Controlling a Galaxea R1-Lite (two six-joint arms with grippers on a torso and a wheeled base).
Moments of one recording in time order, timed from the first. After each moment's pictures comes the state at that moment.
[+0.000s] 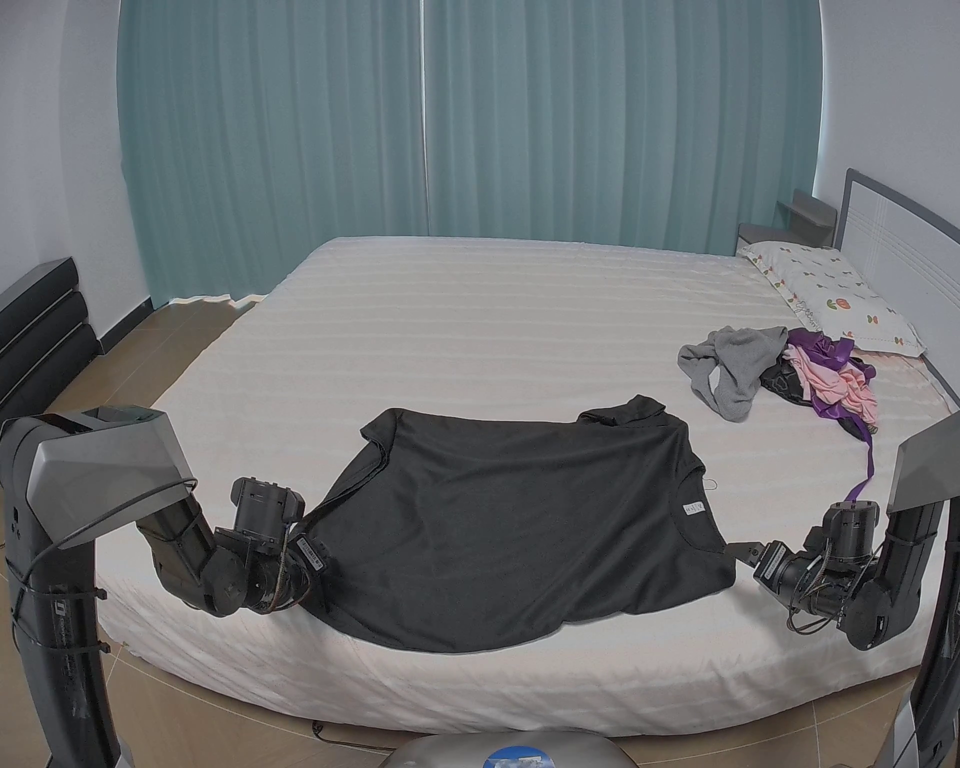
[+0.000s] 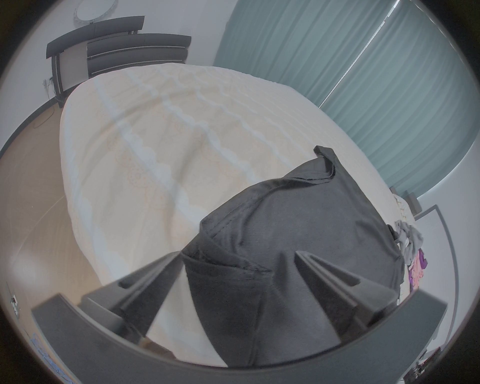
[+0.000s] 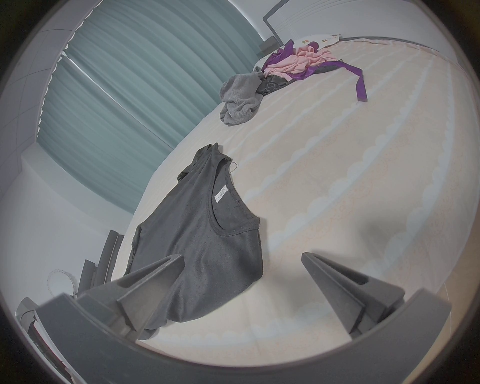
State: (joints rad) left arm -0.22 2.29 -0.75 -0.66 0.19 -0.86; right arm -0.01 2.28 -0.27 -1.38 0.18 0.68
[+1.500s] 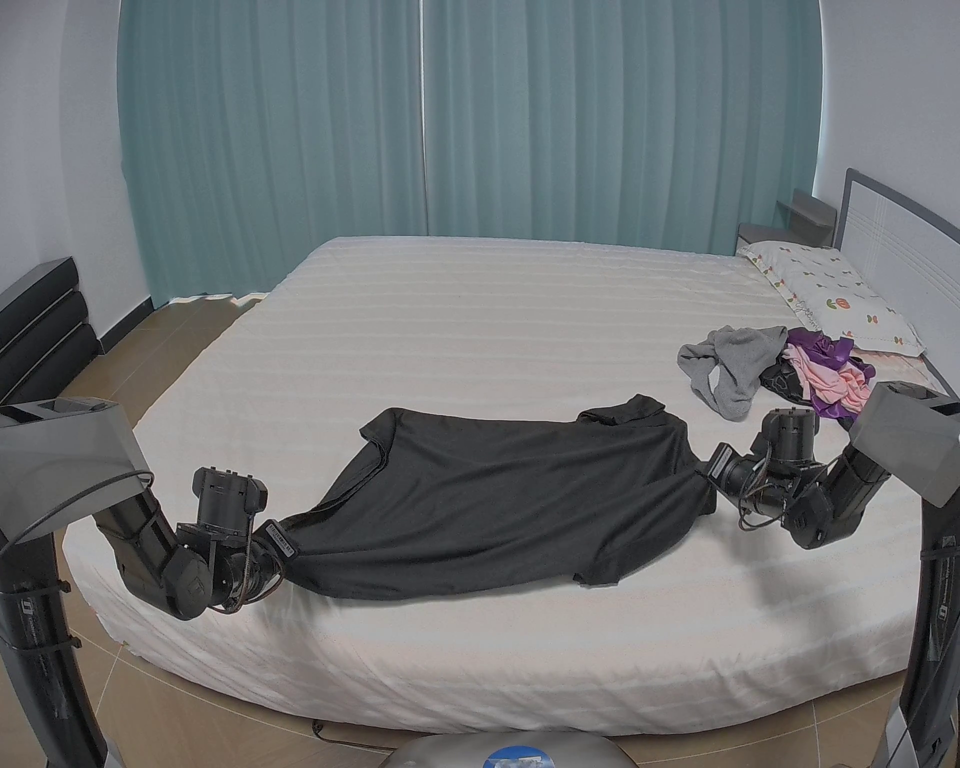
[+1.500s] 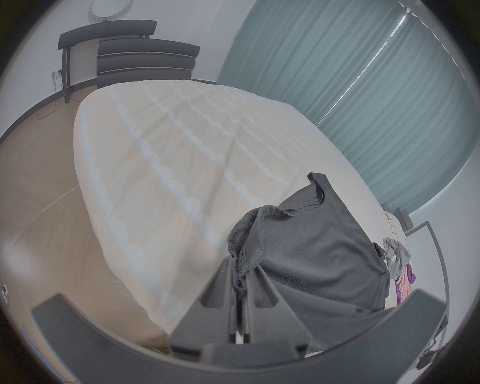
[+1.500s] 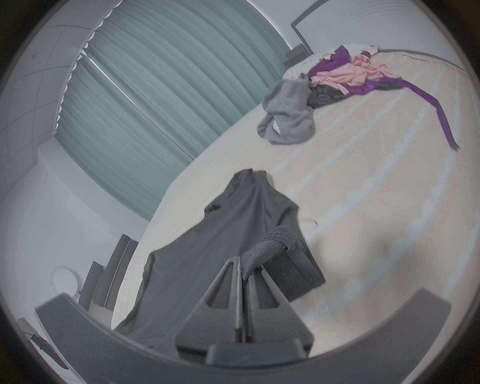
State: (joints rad) left arm -0.17 2.17 -0.63 -0.75 0.19 -0.87; right arm 0.08 2.37 -0.97 -0.92 0.14 0.68
